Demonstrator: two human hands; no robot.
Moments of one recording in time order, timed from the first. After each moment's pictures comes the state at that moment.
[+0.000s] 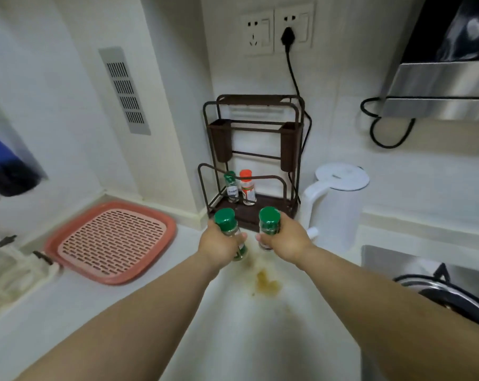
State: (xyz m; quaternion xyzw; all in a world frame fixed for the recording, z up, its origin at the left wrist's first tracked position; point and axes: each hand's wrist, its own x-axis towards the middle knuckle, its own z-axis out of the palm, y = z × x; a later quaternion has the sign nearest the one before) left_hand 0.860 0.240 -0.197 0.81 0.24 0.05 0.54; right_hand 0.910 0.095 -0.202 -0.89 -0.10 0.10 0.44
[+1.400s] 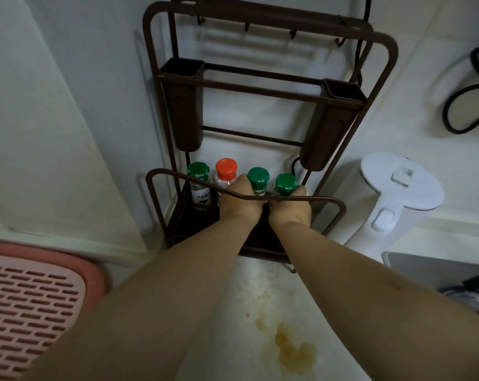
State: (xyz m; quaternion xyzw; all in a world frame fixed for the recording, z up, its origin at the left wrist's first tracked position) left_hand 1.143 0.269 -0.278 0.92 0.04 -0.01 0.39; right_hand 1.120 0.185 -0.270 -0.81 0.30 -0.03 0.51
